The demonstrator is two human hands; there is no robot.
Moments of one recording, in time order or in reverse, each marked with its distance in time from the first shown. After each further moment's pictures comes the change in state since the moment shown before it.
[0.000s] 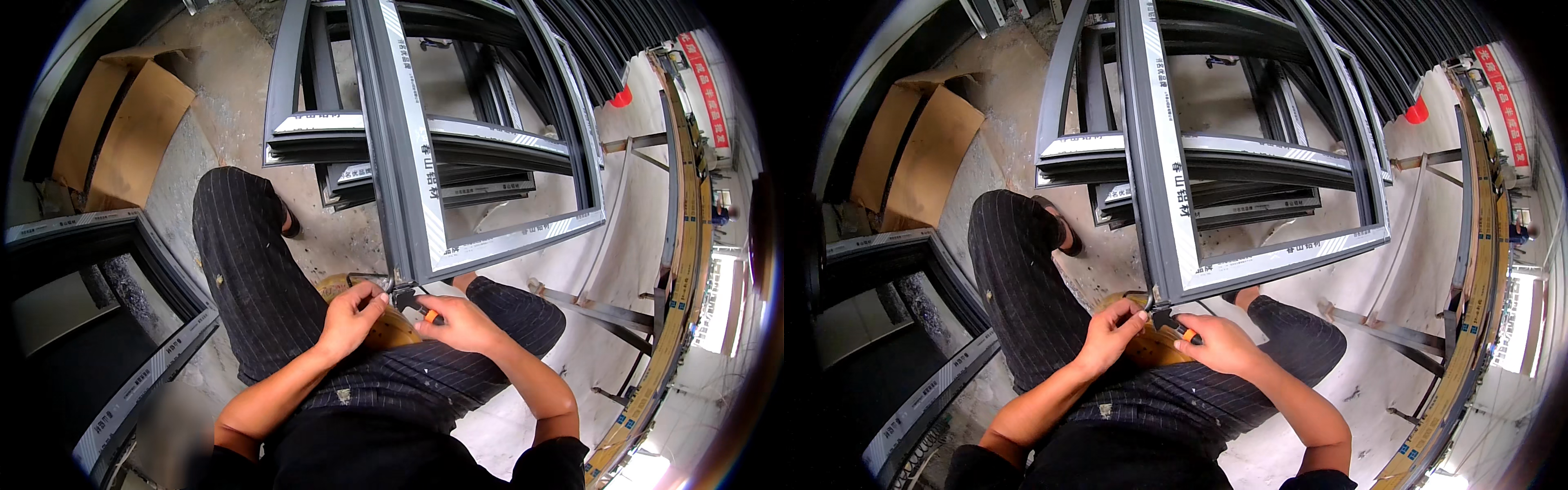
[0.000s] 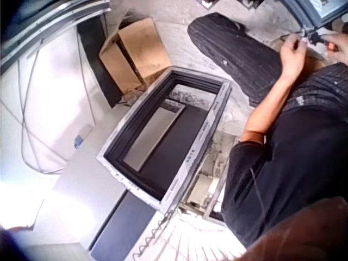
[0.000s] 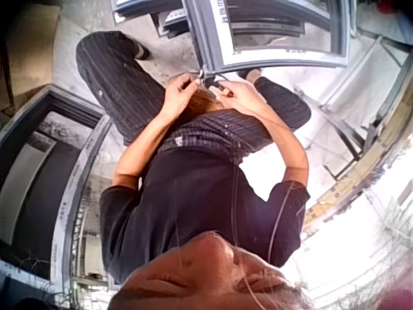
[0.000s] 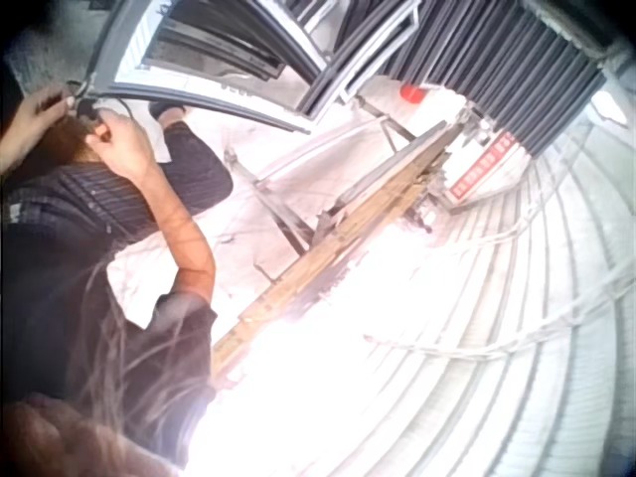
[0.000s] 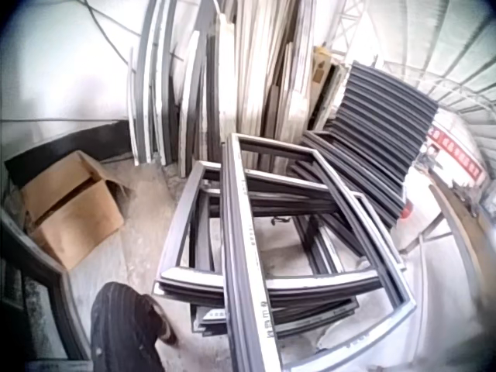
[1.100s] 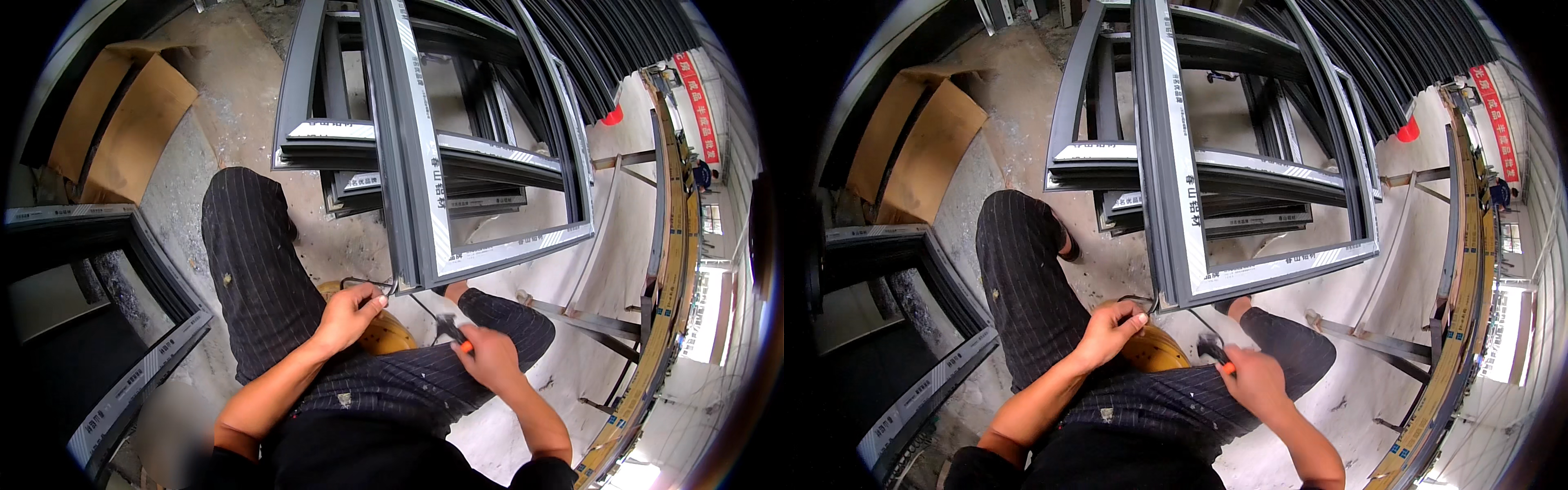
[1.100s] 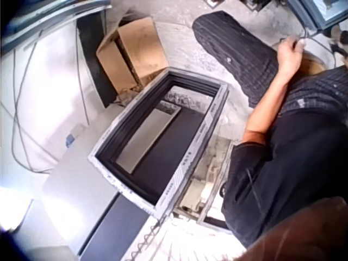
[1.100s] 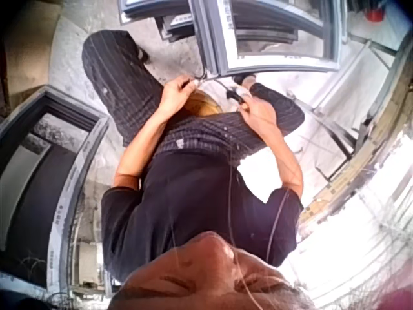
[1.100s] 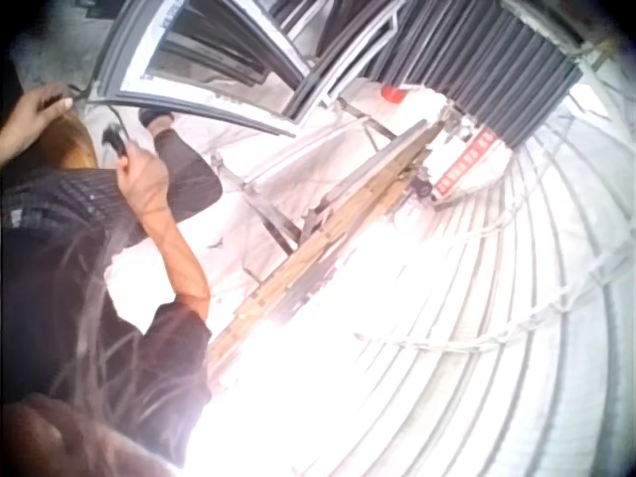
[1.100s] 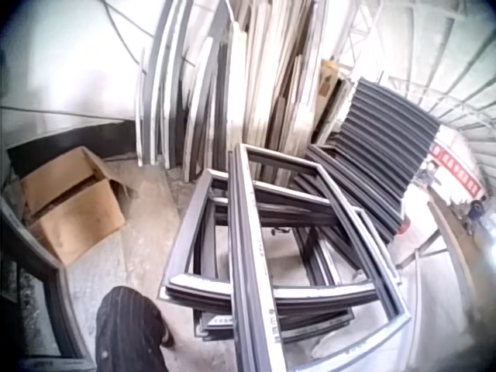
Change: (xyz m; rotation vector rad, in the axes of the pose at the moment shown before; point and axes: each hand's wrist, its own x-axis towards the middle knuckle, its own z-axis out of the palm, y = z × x) left_hand 0.010 0.005 -0.021 0.178 -0.118 0.030; right_hand -0.064 -0.008 0.012 -0.431 0.288 0.147
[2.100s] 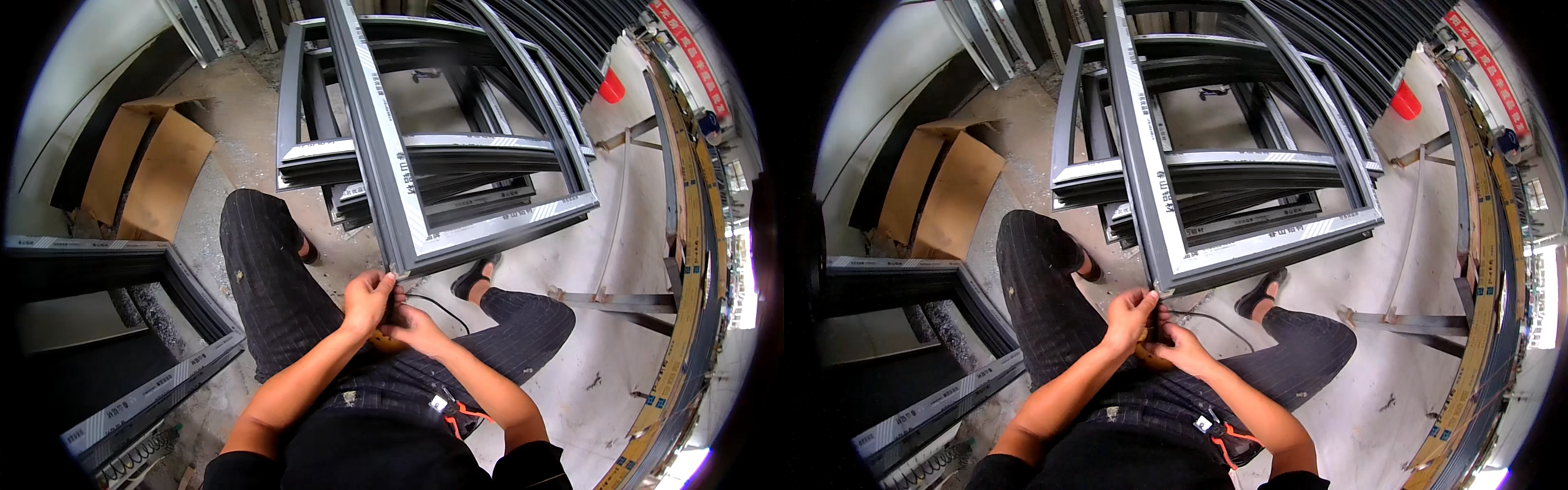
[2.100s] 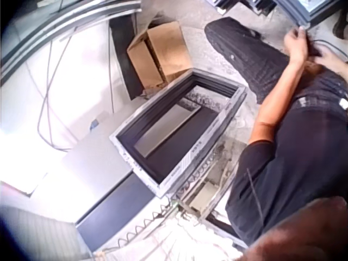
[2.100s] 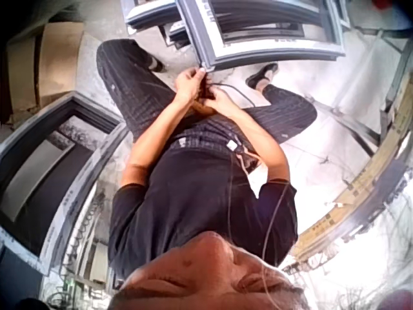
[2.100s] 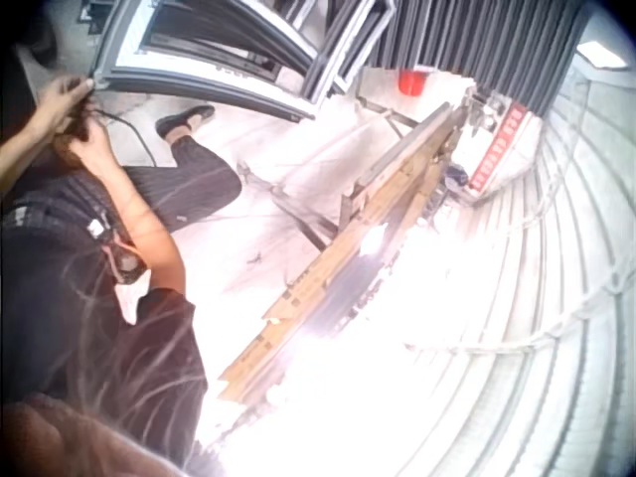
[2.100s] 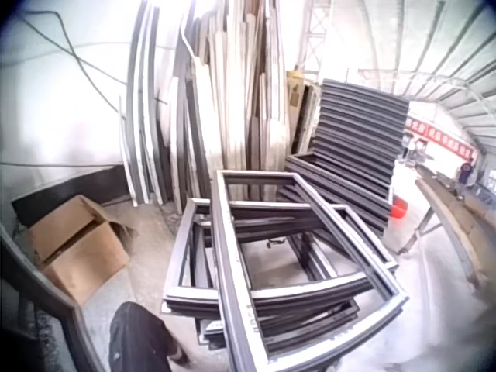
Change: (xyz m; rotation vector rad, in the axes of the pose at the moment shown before) left_hand 0.019 0.009 0.052 -0.404 0.255 -0.107; right_hand 0.062 -0.010 0.145 1.288 -0.080 -0.178
